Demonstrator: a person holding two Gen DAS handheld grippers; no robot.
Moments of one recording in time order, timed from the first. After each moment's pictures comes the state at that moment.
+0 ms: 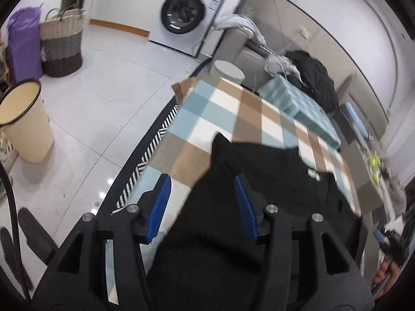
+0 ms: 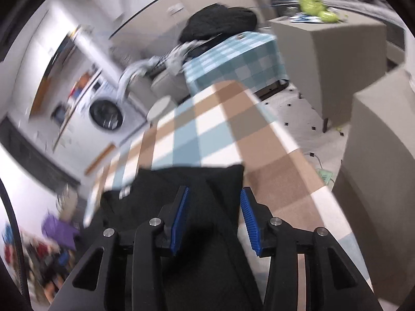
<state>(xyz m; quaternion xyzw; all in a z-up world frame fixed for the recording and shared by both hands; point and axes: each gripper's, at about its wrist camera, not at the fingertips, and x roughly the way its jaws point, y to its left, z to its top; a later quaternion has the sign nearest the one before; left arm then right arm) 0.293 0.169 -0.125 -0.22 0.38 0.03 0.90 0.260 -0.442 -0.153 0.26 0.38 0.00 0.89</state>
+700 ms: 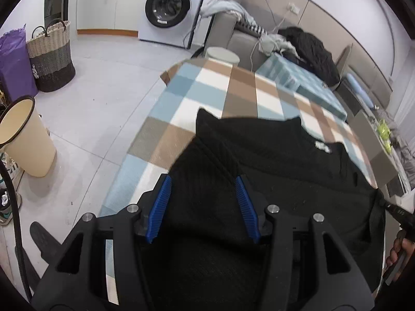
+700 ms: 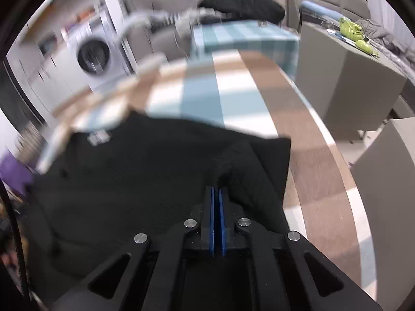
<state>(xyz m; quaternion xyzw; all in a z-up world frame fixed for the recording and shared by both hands) 0.305 0.138 -0.143 -0.16 0.40 0.03 0.90 0.287 -0.360 -0.175 0.12 0.43 -0.03 0.89</state>
